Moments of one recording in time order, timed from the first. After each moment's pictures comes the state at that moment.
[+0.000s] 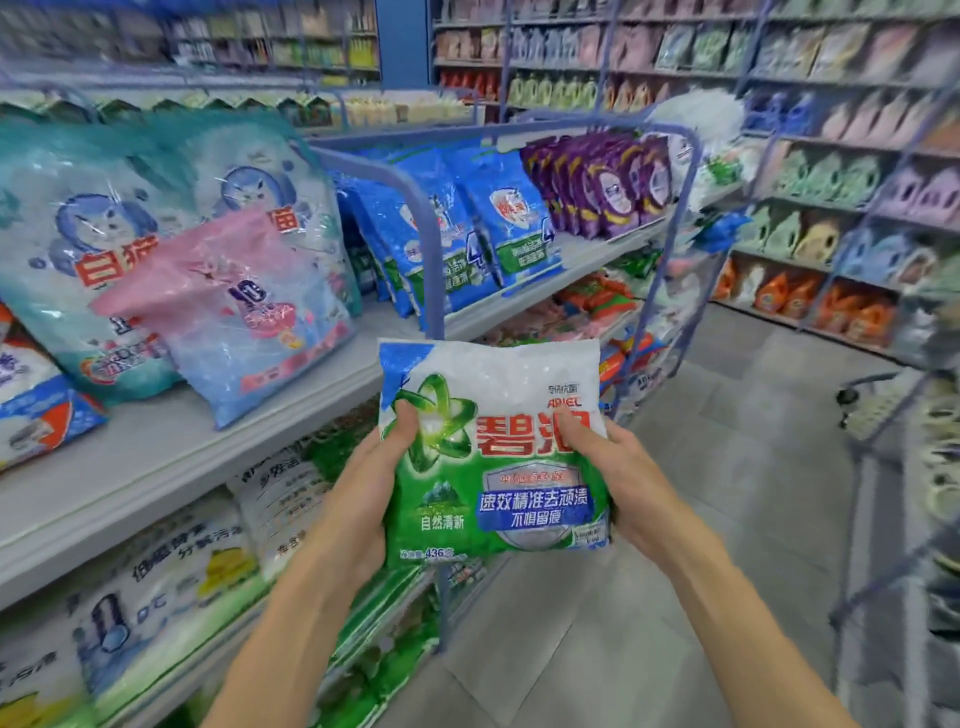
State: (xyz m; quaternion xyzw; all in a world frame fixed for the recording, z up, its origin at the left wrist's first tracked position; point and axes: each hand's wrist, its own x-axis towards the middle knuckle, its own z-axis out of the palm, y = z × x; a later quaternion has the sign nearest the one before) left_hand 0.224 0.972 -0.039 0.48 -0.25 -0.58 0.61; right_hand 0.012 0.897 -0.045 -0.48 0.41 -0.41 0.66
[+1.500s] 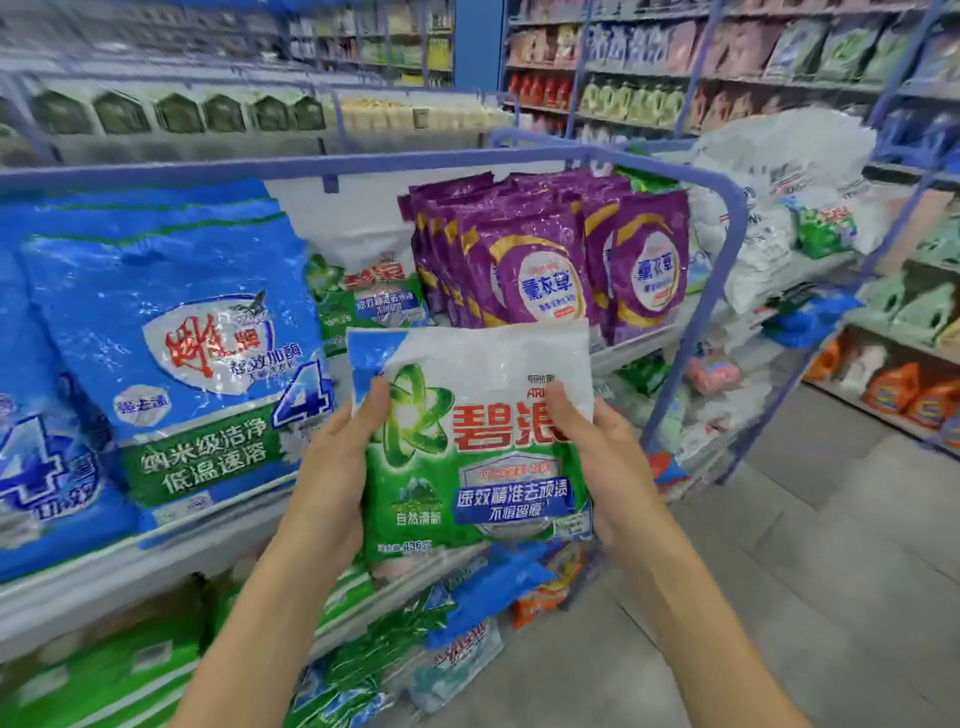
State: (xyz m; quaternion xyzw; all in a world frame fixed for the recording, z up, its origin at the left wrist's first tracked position) left_hand 0.023 0.391 -0.014 0.52 -0.18 -0.42 0.72; right_hand -0.155 0.288 -0.015 -0.52 0.36 -0.42 0.66
